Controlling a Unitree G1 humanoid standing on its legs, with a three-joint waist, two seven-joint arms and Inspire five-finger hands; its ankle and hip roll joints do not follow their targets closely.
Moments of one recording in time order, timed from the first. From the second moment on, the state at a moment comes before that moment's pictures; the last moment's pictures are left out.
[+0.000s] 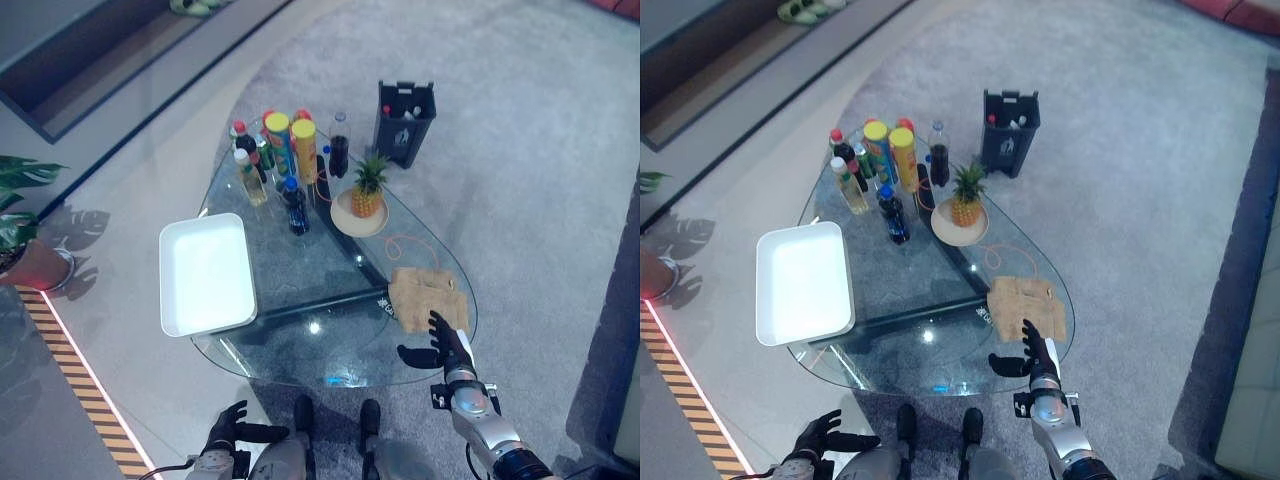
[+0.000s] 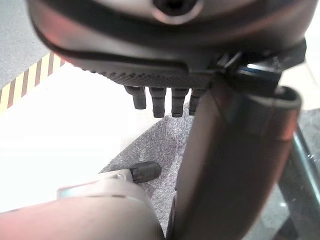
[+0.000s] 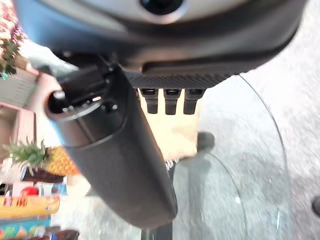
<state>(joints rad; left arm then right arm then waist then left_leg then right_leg) -0.06 0.26 -0.31 1.04 -0.32 -0.08 0.19 -0.13 -0.36 0.34 0.49 0.24 -0.03 -0.45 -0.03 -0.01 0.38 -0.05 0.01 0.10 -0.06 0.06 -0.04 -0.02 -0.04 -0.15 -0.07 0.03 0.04</state>
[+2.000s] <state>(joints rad) -0.33 0.32 -0.50 0.79 -0.44 -0.13 0.30 -0.91 -0.57 0.32 0.68 0.36 0.21 -0.84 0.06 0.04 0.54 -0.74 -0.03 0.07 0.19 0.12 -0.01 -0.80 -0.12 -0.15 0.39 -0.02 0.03</state>
